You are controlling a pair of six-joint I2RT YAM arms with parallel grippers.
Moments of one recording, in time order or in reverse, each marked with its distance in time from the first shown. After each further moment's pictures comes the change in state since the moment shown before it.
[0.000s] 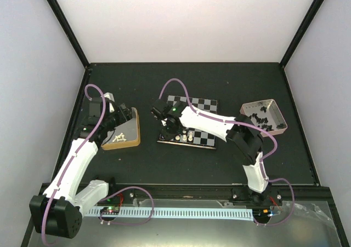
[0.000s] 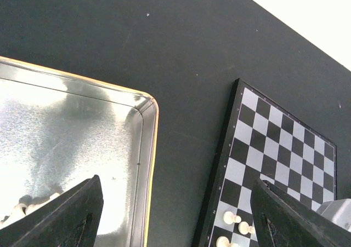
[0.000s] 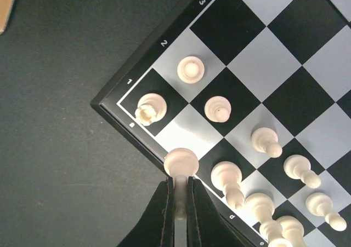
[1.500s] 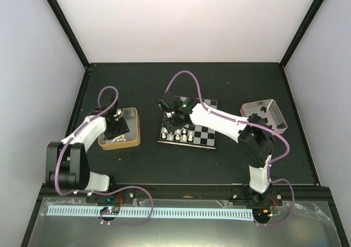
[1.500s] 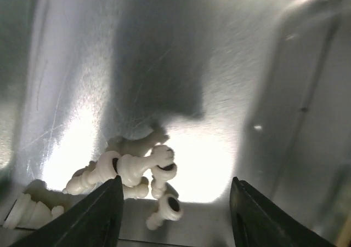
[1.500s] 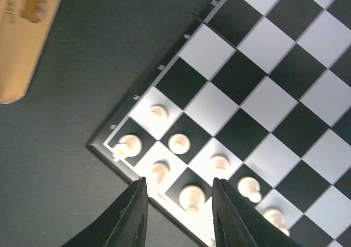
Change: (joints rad) left arm 0.084 0.402 0.028 -0.167 -0.061 0.085; right arm -0.047 -0.097 -0.056 0.123 0.034 0.010
